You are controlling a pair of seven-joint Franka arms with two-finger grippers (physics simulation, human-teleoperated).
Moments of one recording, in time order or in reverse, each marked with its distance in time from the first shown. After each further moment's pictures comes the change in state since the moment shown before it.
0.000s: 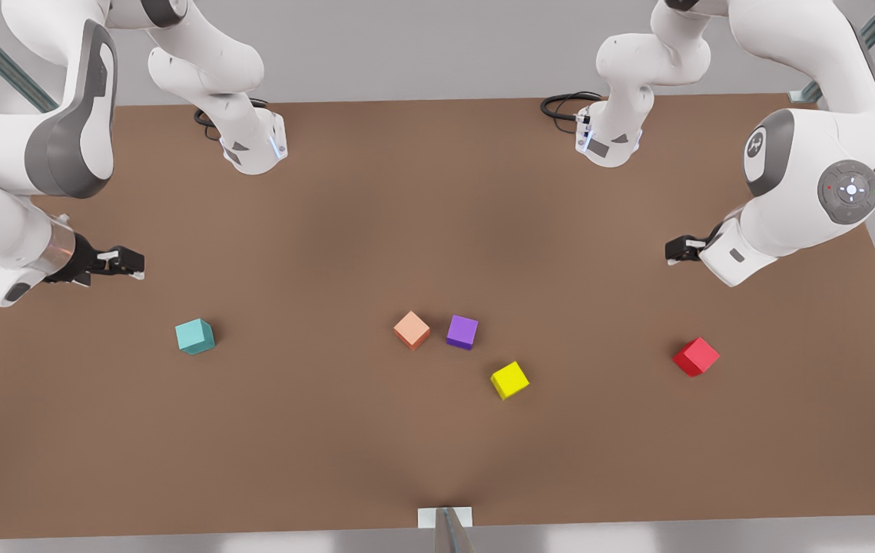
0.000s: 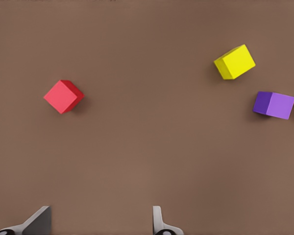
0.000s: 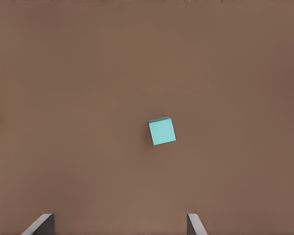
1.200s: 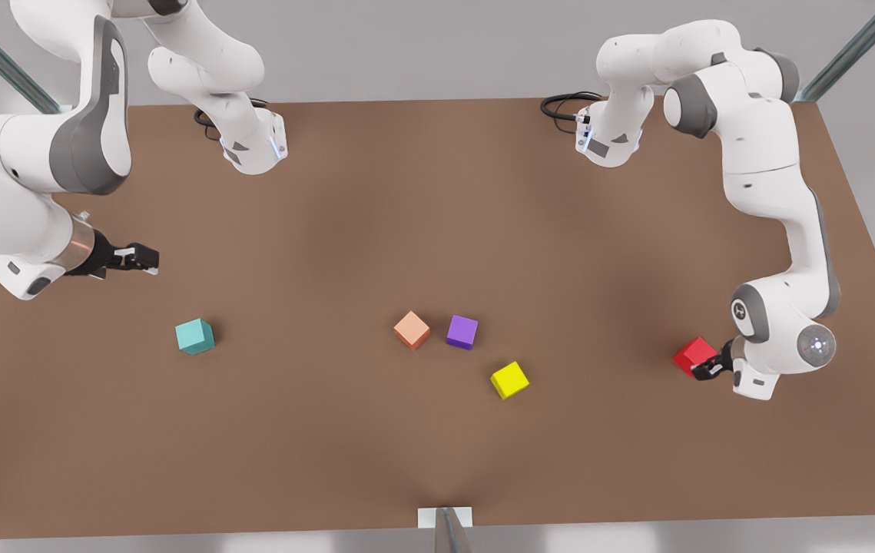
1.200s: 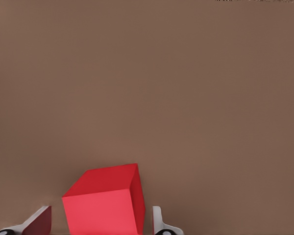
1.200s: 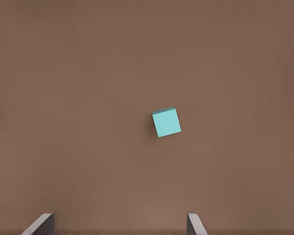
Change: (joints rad) left arm 0.056 0.572 0.263 -0.035 -0.149 0.620 -0.266; right arm 0.016 -0.058 0.003 -0.120 -0.004 0.042 0.053
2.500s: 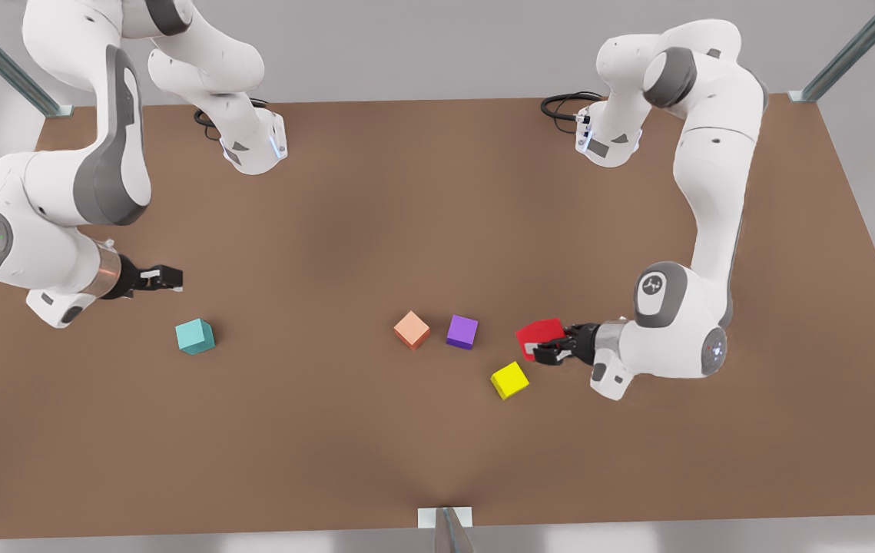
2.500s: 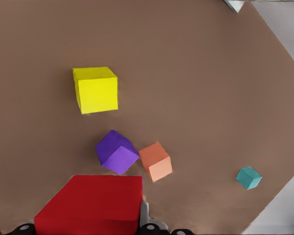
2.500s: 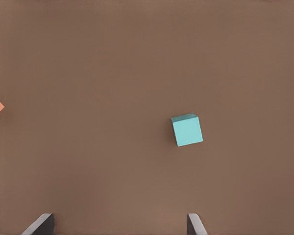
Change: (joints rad) left arm 0.001 0.025 -0.648 0.347 -0.336 -0.340 -0.317; right arm 0.040 0.142 0.001 0.100 0.071 -0.001 -0.005
